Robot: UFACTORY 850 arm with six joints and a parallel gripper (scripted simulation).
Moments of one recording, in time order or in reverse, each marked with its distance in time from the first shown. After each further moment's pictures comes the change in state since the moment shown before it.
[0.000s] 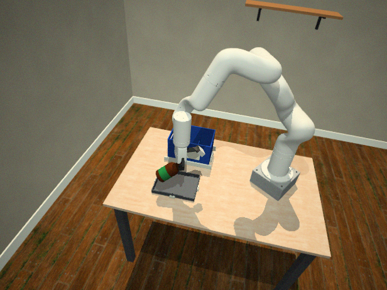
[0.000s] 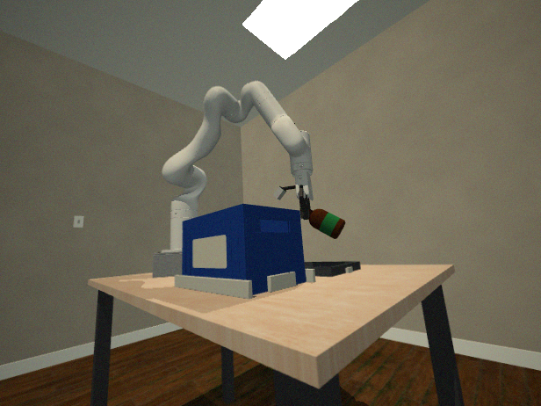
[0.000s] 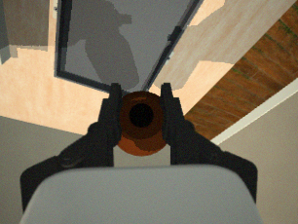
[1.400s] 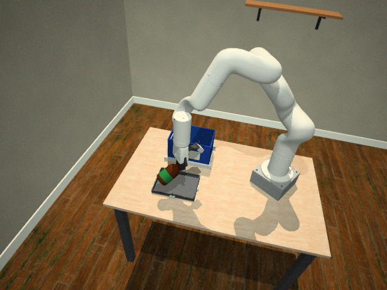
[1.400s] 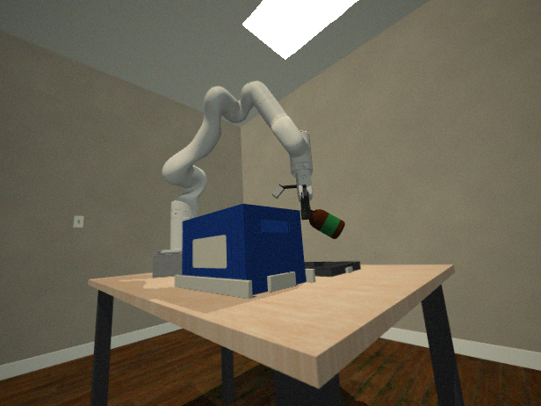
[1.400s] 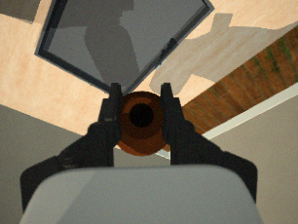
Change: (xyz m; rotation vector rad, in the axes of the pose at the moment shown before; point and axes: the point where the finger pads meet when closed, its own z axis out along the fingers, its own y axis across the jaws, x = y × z) arm 0.000 0.000 0.000 0.000 0.000 -0.259
